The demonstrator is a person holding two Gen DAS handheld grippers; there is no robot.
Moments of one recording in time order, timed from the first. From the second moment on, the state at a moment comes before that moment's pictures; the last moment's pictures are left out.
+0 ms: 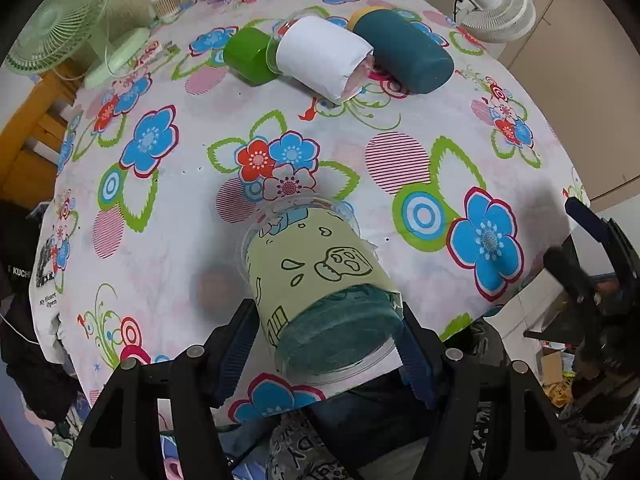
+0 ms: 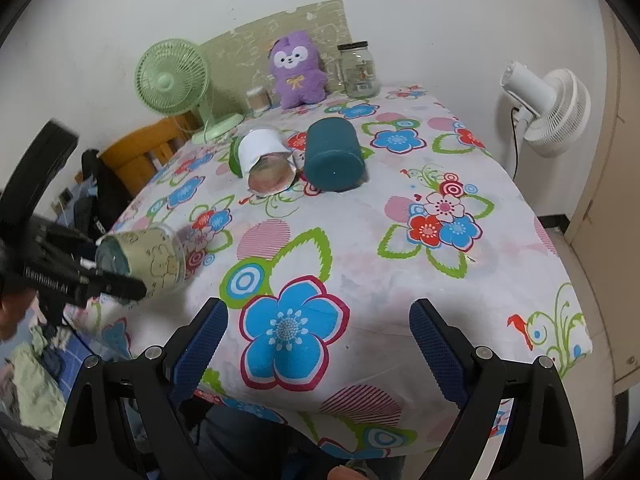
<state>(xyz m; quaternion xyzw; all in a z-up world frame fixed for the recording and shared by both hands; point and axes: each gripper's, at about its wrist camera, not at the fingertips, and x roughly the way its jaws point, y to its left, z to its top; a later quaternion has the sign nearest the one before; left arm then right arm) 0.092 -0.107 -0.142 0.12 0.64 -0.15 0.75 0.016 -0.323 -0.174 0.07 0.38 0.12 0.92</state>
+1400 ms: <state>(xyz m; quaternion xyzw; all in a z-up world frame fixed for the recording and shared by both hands) 0.138 -0.115 -0.148 0.10 0.75 -0.18 0.63 0.040 -0.265 -0.182 -0.02 0.39 0.22 0.89</state>
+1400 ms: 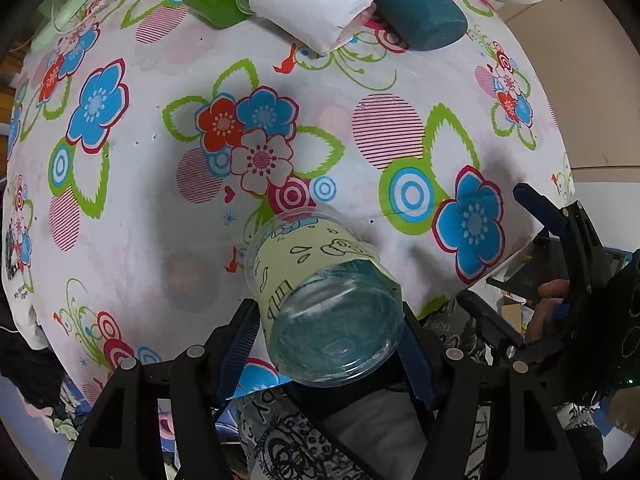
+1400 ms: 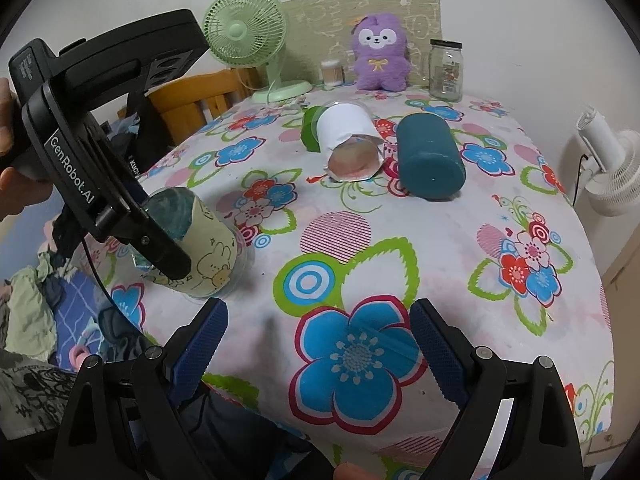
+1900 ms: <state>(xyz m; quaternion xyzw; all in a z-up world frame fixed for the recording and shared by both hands) 0.134 -0.106 -0.130 0.08 0.73 -0.18 0.65 0.041 -0.247 -0.175 -0.03 0.38 0.24 0.89</state>
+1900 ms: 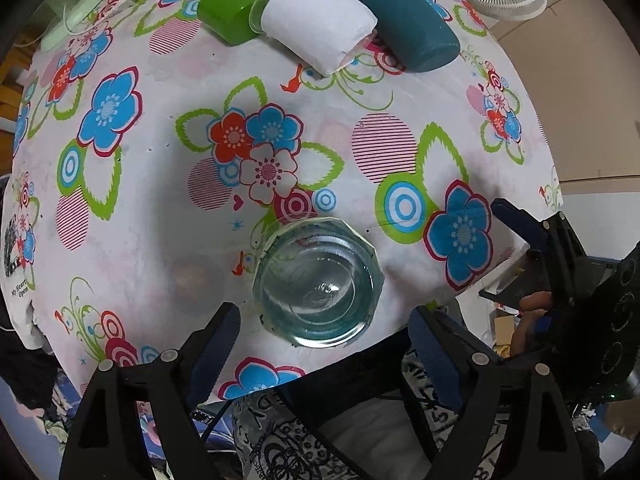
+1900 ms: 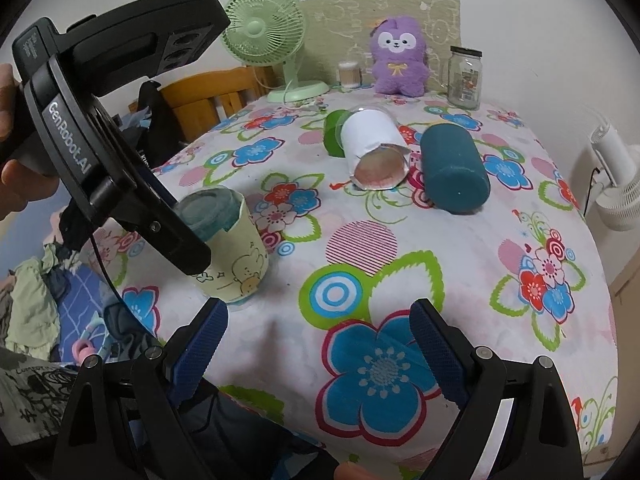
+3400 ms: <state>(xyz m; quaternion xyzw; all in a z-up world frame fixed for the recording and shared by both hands) 0.072 -0.018 -0.058 0.02 0.47 -0.12 0.87 0.023 -0.203 -0.073 -0.06 0.26 0.16 0.95</state>
